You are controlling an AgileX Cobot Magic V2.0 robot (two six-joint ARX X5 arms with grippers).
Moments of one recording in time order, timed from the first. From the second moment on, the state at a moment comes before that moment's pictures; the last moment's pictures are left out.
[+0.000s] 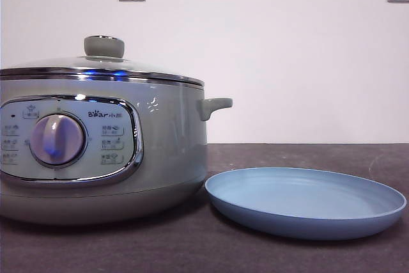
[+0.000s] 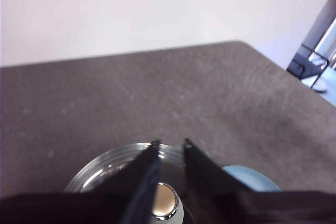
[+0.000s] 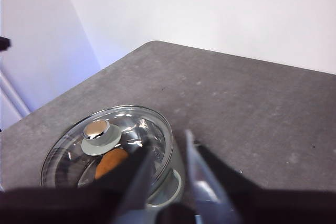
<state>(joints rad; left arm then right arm) -0.25 0.91 1.21 -0.61 0.31 -0.12 0.27 0.91 1.10 -0.46 -0.49 0.01</state>
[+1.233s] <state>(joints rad) -0.44 1.34 1.21 -0.74 0.07 -0.05 0.27 0.90 1.10 -0.46 -0.44 0.01</state>
